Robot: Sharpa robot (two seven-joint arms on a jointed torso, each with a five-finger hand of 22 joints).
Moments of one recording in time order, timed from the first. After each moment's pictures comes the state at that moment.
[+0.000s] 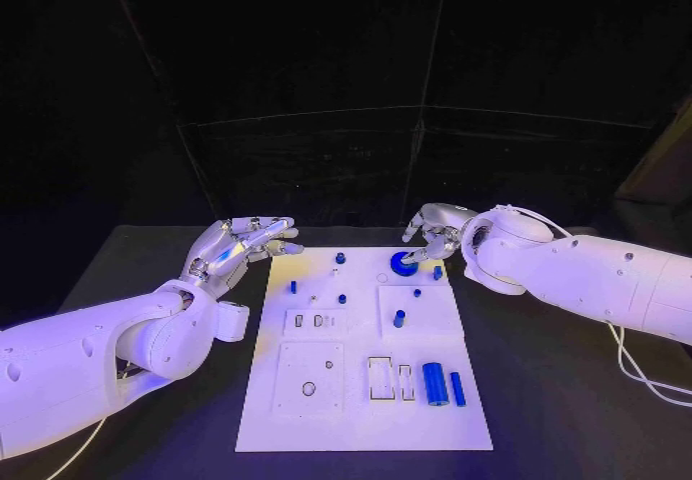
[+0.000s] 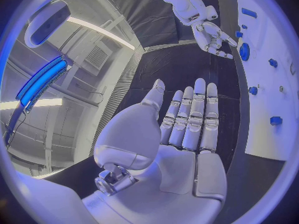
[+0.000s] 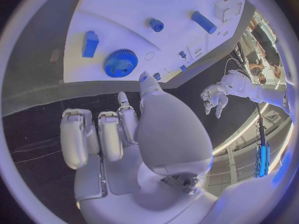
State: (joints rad) left arm 1.27 -0.88 -0.17 1.56 0.03 -0.23 0.68; left_hand 1.26 0.15 -0.07 -0.11 0.05 0.95 0.23 0.10 0.07 1.02 0.17 0.13 0.07 1.09 0.13 0.24 0.13 0.17 0.83 0.24 0.33 0.13; right arm 1.33 -0.72 -0.06 1.28 -1.37 -0.20 -0.20; right_hand 1.41 -0.11 -0.02 0.22 0.22 0.86 0.17 0.15 0.07 1.44 0.08 1.38 1.31 1.47 0.00 1.53 1.31 0.02 1.46 0.11 1.54 1.31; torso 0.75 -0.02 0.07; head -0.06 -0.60
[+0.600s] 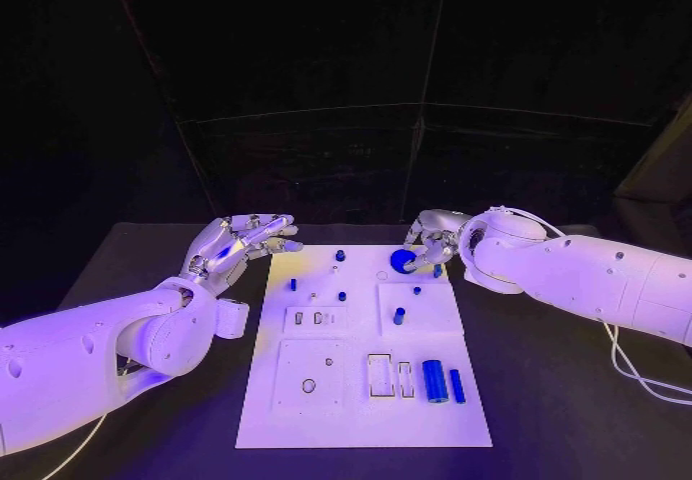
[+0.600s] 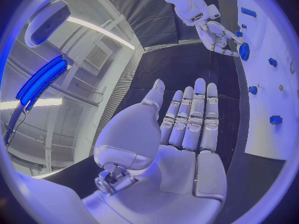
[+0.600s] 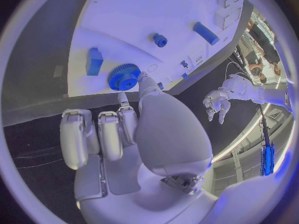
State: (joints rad) left arm 1.27 -0.88 -0.17 1.55 0.03 -0.22 0.68; left_hand 1.26 0.15 -0.07 -0.11 0.05 0.95 0.23 0.10 0.07 1.02 0.17 0.13 0.07 1.09 0.13 0.24 0.13 0.17 0.83 0.24 0.33 0.13; right arm 1.31 -0.70 -0.06 1.24 -1.38 -0.13 -0.20; right_hand 1.42 -0.10 -0.02 0.21 0.23 0.86 0.17 0.16 0.07 1.45 0.08 1.39 1.31 1.46 0.00 1.53 1.31 0.02 1.47 0.11 1.54 1.31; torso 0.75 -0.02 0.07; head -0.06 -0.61
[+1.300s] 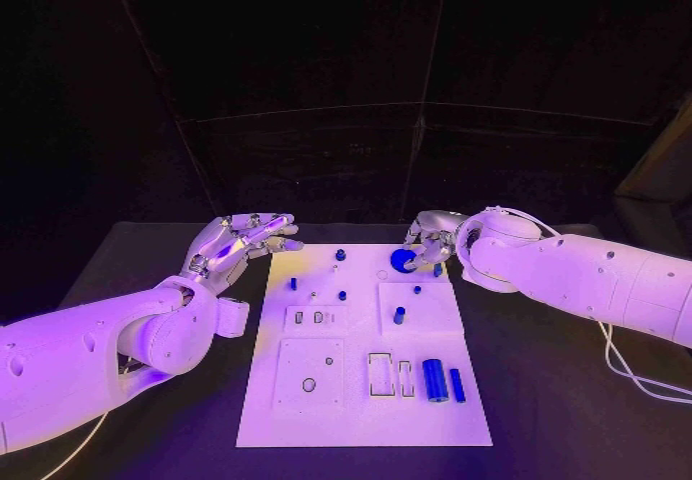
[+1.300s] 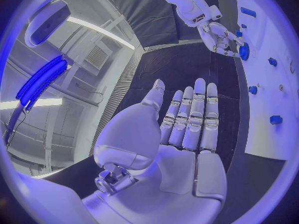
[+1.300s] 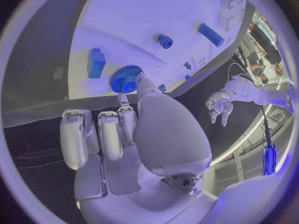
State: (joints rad) left arm 1.27 -0.88 -0.17 1.55 0.03 -0.22 0.68; left_hand 1.26 0.15 -0.07 -0.11 0.05 0.95 0.23 0.10 0.07 1.02 0.17 0.13 0.07 1.09 0.13 0.24 0.13 0.17 0.83 0.24 0.33 0.13; right arm 1.31 -0.68 -0.06 1.20 -1.38 -0.12 -0.21; right_hand 1.44 -0.08 0.01 0.19 0.23 0.86 0.17 0.17 0.07 1.45 0.08 1.40 1.31 1.47 0.01 1.53 1.31 0.02 1.47 0.11 1.55 1.31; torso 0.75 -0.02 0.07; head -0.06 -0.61
